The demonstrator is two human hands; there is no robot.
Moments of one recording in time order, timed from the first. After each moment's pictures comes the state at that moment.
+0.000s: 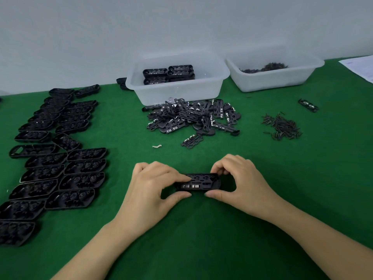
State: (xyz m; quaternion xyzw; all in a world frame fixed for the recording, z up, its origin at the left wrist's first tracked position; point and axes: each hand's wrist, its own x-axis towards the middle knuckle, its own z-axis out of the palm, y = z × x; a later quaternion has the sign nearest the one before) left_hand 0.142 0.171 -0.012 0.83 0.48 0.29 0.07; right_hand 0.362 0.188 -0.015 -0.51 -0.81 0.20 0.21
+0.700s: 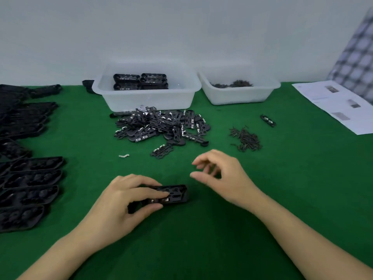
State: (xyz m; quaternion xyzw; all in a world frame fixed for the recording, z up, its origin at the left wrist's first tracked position) left_hand 0.145 0.184 -0.017 0.85 0.39 0.30 0.15; right_hand 0.390 0.205 0.007 -0.51 -0.77 0.26 0.28
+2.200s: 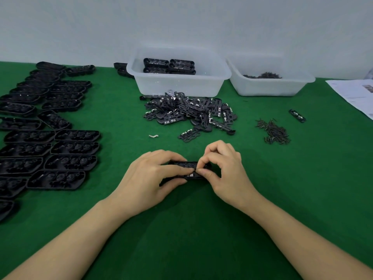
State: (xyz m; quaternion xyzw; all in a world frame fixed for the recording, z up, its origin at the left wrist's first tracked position) left_hand 0.141 0.183 -0.017 0.87 0.40 0.29 0.06; right_hand 0.335 0.187 -0.005 -0.52 -0.78 0.19 0.29
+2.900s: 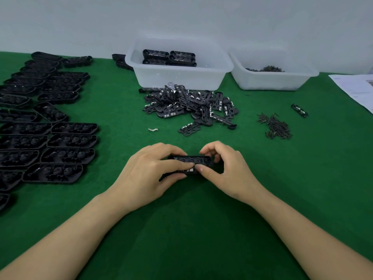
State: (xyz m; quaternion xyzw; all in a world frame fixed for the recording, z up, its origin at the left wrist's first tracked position) left_hand 0.140 0.183 -0.017 0.87 0.39 0.29 0.05; right_hand 0.343 0.188 -0.003 -0.53 -0.77 0.26 0.25
